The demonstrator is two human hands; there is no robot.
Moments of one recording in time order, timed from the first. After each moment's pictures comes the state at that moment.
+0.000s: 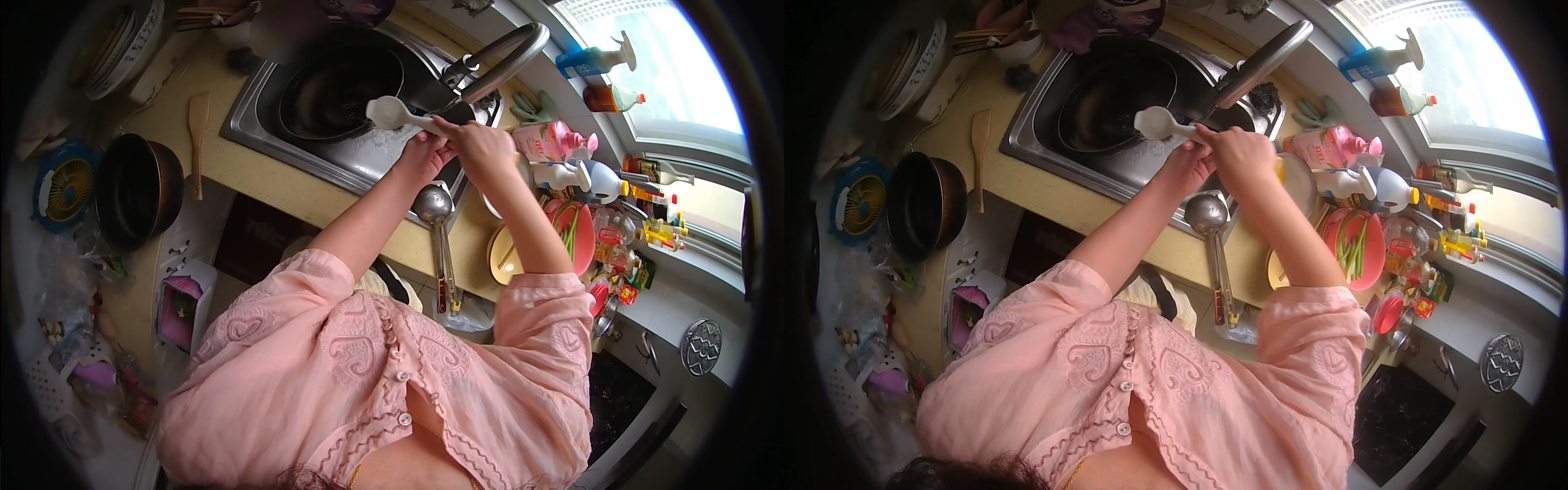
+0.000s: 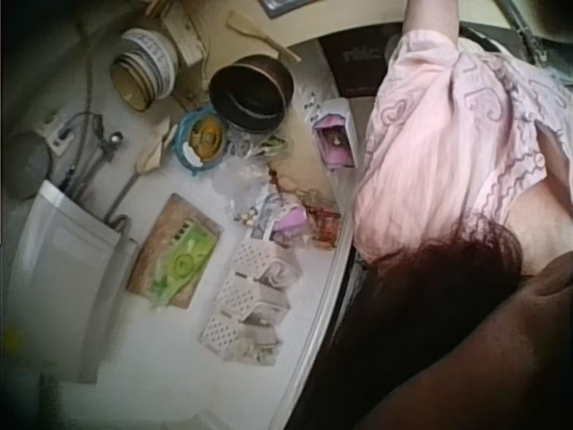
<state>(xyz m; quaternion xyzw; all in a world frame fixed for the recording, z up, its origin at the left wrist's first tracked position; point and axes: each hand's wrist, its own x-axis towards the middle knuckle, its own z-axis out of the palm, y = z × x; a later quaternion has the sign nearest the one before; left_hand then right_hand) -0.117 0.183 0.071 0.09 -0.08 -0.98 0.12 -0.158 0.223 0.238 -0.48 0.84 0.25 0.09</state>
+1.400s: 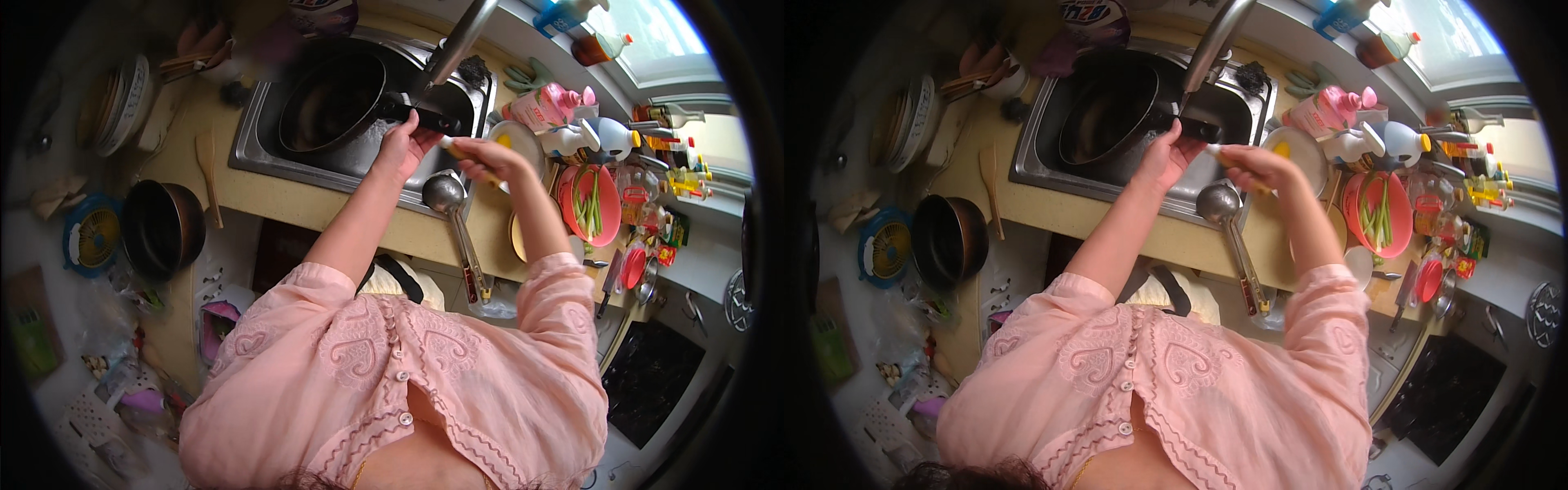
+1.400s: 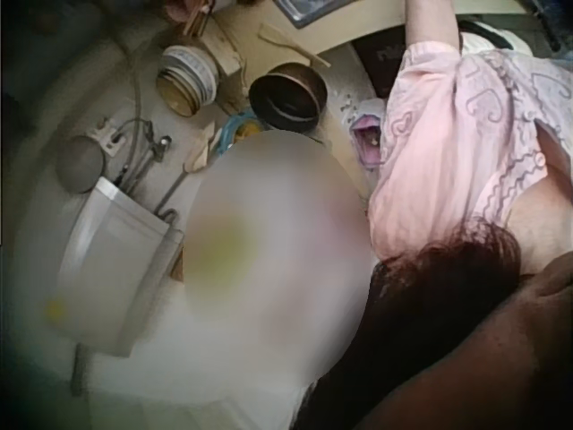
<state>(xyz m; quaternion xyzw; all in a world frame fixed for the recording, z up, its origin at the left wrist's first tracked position) -0.097 0.152 0.097 0.19 -0.14 -0.97 0.05 -0.217 0.311 0.137 0.11 0.55 -0.46 0.69</state>
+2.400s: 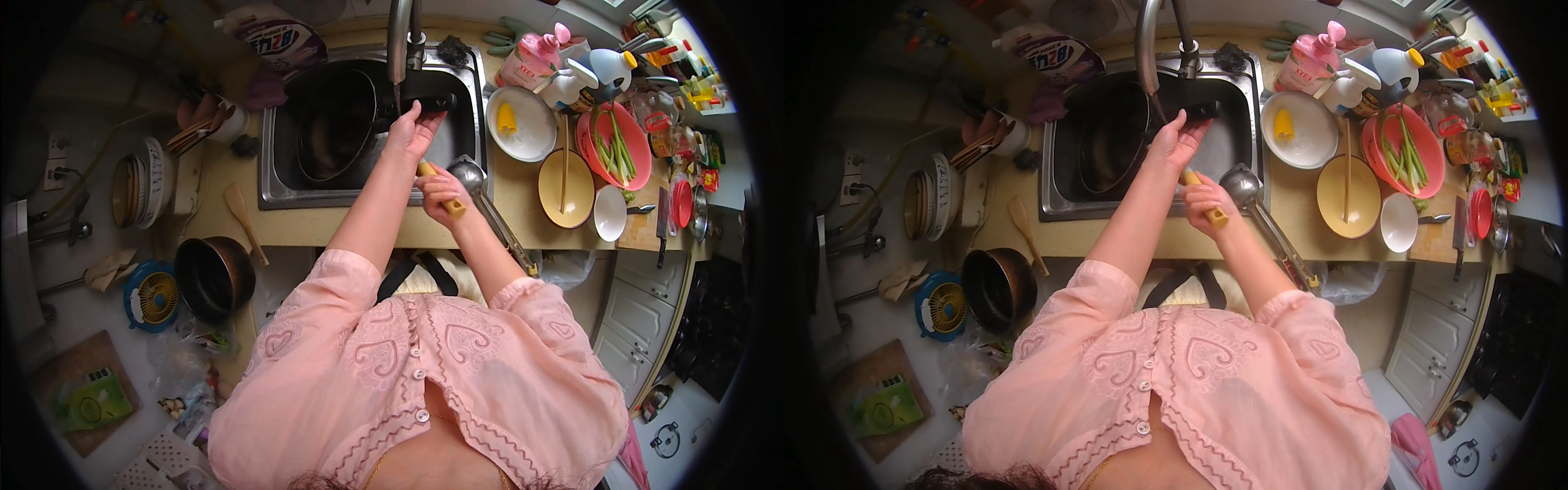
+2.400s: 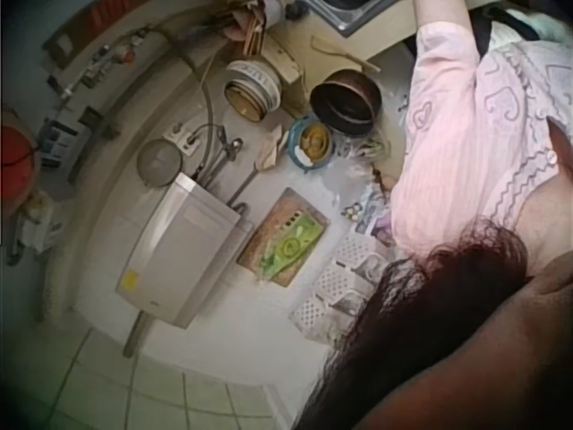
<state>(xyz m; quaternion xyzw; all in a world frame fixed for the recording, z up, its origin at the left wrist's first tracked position) -0.141 0.152 0.081 0.25 -0.10 -0.96 0.01 -0.070 0.282 0.095 0.28 -0.29 -0.74 0.54</state>
